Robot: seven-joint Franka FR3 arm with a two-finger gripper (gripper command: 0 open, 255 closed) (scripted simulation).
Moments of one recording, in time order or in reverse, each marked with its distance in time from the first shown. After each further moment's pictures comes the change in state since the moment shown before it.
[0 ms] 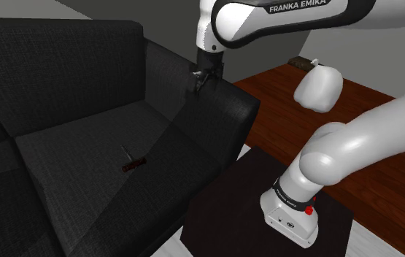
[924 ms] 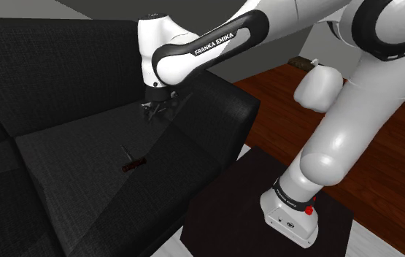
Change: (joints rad) arm 0.022 0.529 0.158 0.218 -0.126 0.226 0.350
